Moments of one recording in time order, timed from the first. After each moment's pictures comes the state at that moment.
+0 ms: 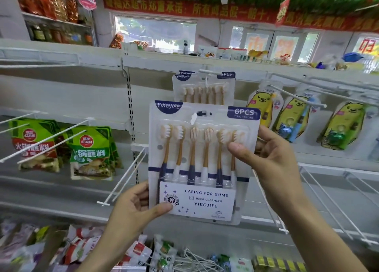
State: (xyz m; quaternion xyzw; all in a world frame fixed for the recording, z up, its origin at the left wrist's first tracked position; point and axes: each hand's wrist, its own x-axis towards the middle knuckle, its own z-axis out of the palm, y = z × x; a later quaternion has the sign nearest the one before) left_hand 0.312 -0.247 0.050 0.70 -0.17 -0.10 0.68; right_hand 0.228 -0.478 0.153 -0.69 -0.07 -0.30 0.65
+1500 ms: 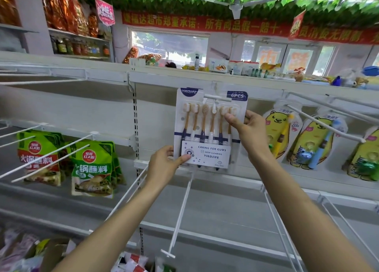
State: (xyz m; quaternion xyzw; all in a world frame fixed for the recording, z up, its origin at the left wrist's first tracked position) left_hand 0.490 -0.352 0.062 0.80 -0.15 0.09 0.57; right_hand 0.413 -0.560 0.168 -0.75 0.02 -0.37 0.55
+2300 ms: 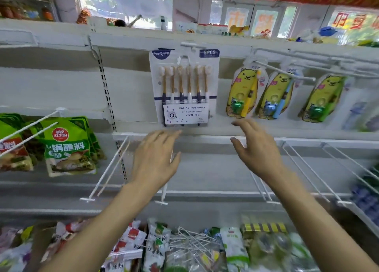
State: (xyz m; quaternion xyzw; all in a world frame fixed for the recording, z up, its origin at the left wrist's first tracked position) left_hand 0.390 -0.326 0.059 0.88 -0.37 0.24 0.18; right_hand 0.276 -0.564 0.084 -0.94 0.10 -0.33 0.06
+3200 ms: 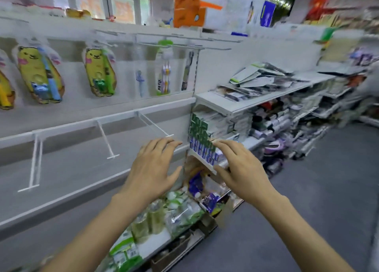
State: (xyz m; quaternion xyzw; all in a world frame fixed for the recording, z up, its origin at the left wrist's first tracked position) left_hand 0.013 -0.647 0.038 0.70 -0.66 0.16 0.23; right_hand -0.214 -0.749 0.044 -0.91 0.33 -0.26 -0.08
